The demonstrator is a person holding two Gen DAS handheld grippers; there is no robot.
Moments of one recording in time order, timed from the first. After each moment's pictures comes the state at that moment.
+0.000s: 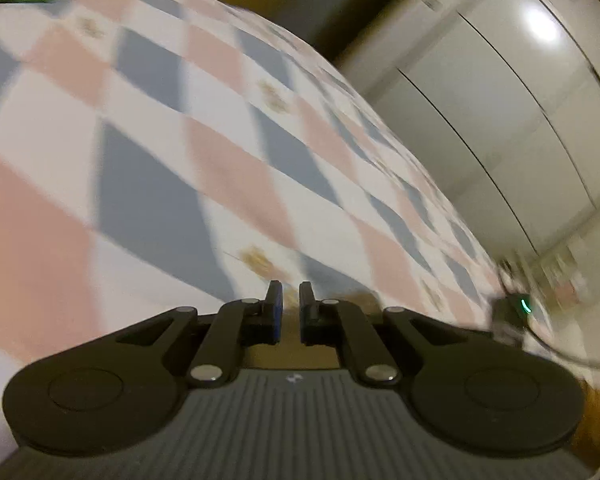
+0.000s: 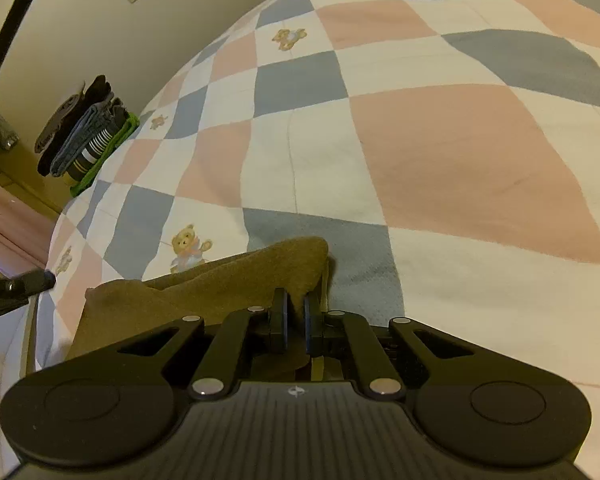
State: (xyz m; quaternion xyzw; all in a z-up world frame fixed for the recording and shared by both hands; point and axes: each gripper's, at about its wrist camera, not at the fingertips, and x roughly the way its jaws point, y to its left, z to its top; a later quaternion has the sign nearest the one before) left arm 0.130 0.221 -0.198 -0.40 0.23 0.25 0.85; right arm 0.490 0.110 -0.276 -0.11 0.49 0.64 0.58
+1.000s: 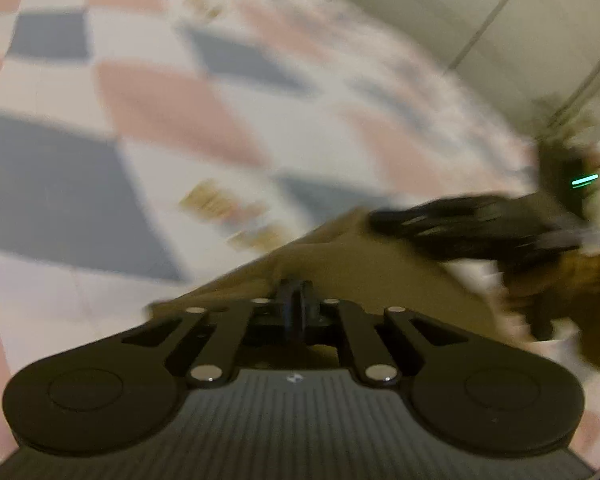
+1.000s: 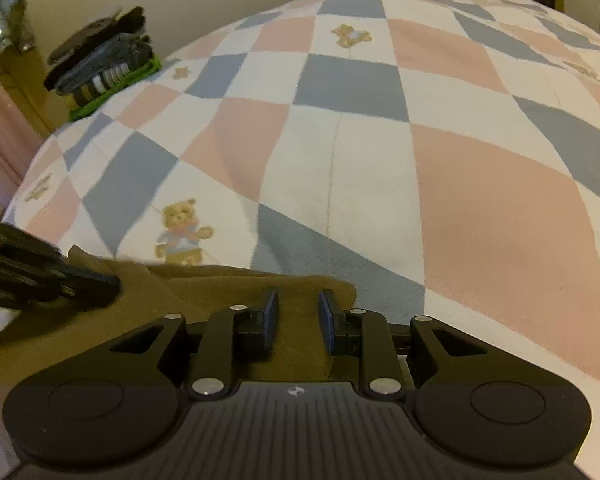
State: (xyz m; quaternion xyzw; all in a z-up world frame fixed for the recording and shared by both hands) left arm 0.216 0.233 -0.263 -0.33 0.37 0.24 0.83; right arm 0.455 0.145 -0.277 -0.22 0.39 0.68 0.58
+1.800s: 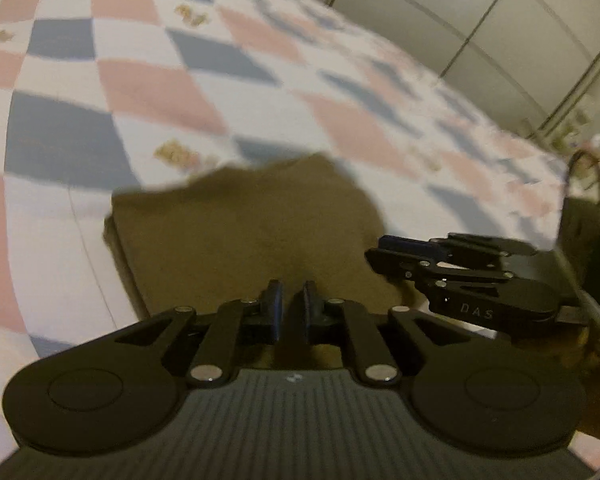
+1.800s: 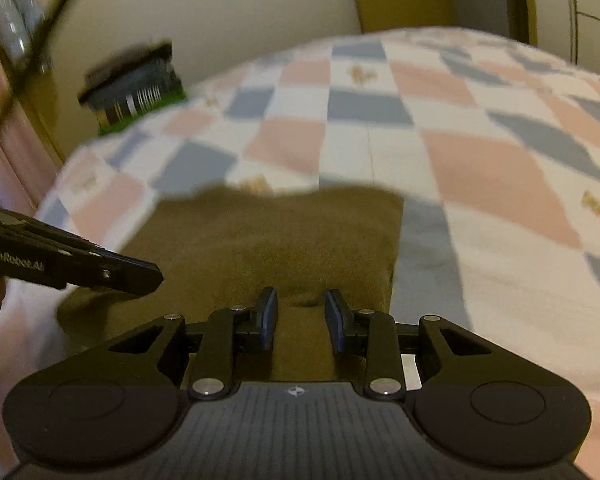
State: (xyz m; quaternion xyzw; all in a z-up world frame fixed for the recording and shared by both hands) left arm 0.194 0.135 -0.235 -0.30 0.37 0.27 0.84; right arm 0.385 0.021 -0.258 -0.18 0.34 0.68 0.62
